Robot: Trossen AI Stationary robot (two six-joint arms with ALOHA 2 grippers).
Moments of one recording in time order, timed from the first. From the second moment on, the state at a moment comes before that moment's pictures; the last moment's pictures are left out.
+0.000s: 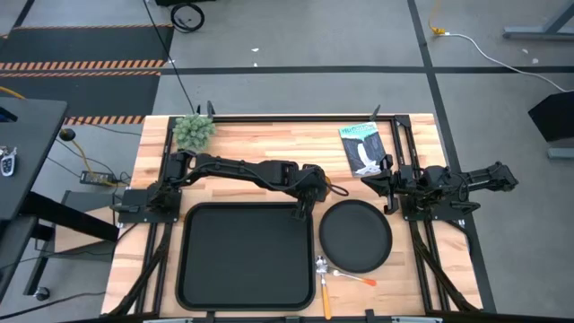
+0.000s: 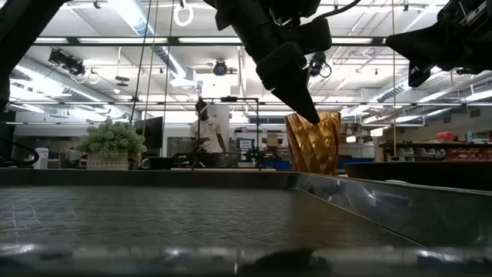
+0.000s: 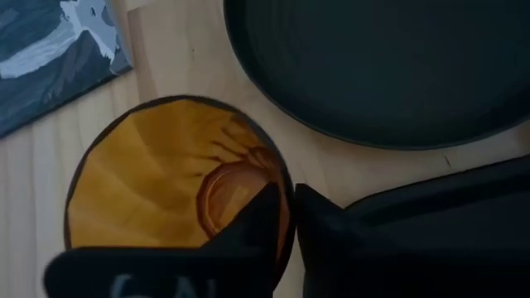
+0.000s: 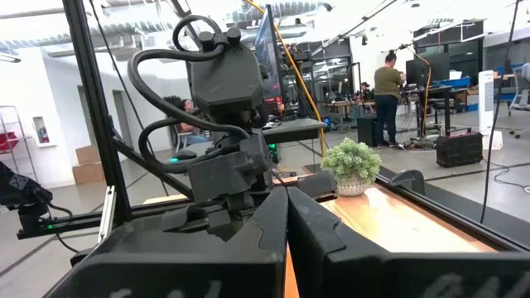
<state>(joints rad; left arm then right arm) 0.00 2.11 1.74 -0.56 -0.04 0.30 0.16 0.06 0.01 0.25 0.27 0.07</state>
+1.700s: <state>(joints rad) -0.15 2.07 1.94 -0.94 0.01 -0.04 0.16 0.06 0.01 0.26 0.27 0.07</state>
